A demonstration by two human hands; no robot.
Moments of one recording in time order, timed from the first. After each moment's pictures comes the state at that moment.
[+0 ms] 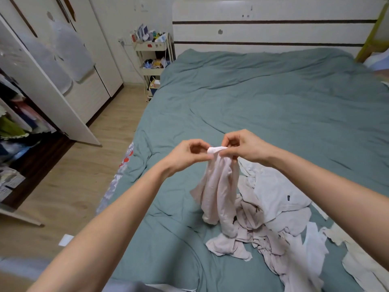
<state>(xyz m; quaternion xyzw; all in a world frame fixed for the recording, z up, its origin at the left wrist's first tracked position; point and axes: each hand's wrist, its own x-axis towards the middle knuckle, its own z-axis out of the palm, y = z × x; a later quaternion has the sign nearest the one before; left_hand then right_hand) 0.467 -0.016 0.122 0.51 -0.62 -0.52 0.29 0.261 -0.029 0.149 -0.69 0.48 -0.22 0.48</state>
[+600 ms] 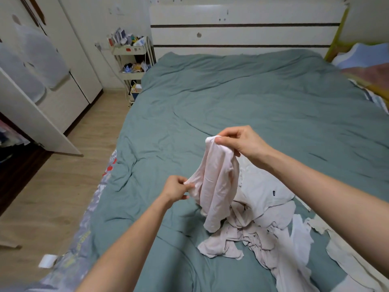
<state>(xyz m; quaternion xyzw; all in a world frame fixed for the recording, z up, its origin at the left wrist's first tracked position) 0.457 0.006 0.022 0.65 -0.47 -0.54 0.24 0.242 -0.014 0.157 -0.61 0.52 -0.36 0.48</state>
